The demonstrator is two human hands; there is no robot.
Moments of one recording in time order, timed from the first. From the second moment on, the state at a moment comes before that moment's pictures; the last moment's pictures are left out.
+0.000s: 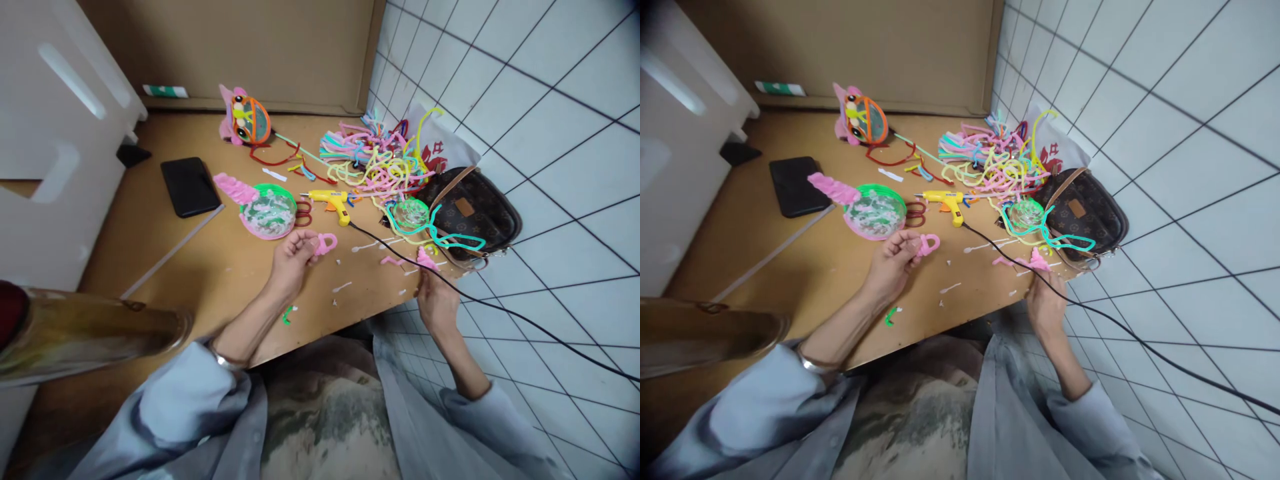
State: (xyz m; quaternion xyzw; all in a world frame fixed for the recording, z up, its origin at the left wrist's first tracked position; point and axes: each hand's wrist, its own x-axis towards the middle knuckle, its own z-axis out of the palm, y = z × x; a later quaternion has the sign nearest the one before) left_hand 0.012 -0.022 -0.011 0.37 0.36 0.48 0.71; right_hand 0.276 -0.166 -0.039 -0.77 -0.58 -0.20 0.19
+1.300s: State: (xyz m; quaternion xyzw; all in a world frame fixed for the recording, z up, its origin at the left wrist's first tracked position) left_hand -0.011 -0.016 0.020 0.48 0.33 0.64 0.50; right_hand 0.131 -0.014 0.065 -0.53 -0.56 0.36 0.53
